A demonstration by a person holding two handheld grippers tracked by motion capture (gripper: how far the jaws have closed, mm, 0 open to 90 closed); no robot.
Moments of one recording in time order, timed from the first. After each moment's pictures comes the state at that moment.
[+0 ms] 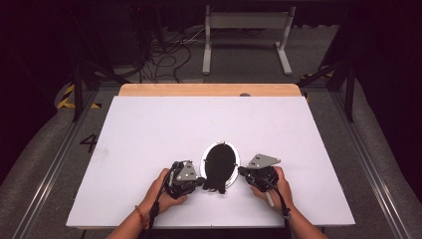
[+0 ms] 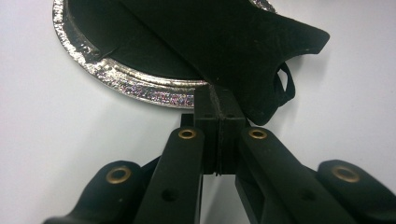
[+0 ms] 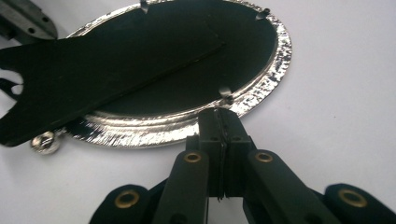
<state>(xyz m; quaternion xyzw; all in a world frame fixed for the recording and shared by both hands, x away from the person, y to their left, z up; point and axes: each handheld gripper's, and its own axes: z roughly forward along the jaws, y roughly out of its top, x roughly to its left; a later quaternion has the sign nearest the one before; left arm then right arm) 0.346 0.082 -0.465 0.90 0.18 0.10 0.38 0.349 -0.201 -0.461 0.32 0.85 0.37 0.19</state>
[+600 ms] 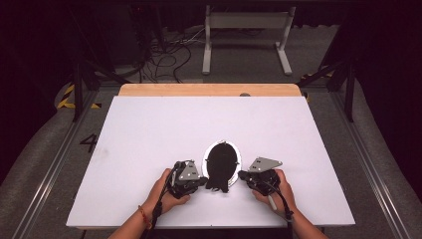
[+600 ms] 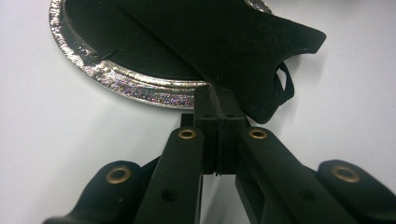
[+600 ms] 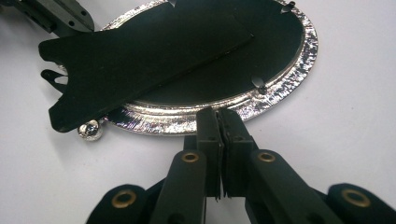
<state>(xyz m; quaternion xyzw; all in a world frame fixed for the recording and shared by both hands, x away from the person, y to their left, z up) 0.346 0.075 -0.467 0.90 0.19 0.09 0.39 0.341 -0.204 -0.460 0.31 0.86 0.37 0.18</state>
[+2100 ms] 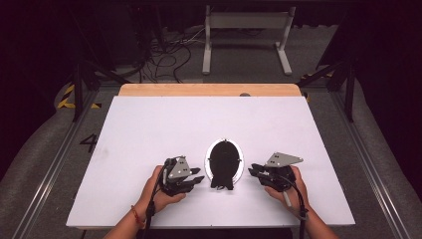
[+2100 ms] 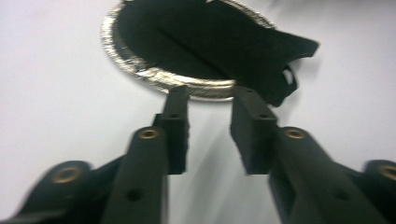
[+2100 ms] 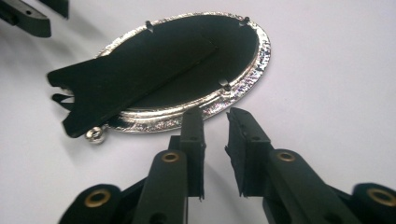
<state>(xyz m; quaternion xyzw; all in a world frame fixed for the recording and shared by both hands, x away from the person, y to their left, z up) 0.343 0.099 -0.446 0.88 0.20 0.13 0.42 0.342 -0.244 -0.444 0.33 0.83 0.41 0.17</state>
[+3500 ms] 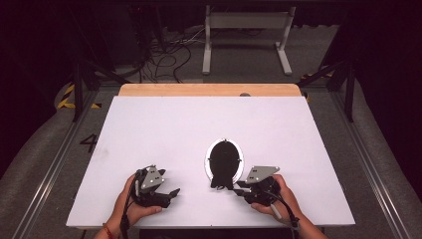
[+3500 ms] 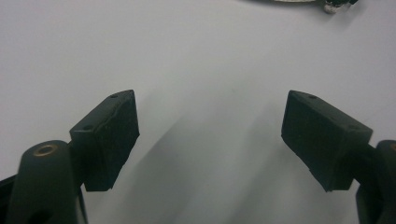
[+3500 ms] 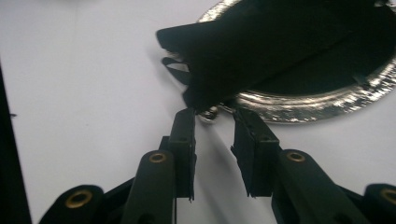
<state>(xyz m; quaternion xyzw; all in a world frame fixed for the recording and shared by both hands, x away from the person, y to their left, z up) 0.321 0.162 -0.466 0.86 0.29 0.16 0.38 0.315 -0.194 -0.446 0.25 0.90 0.35 0.11</state>
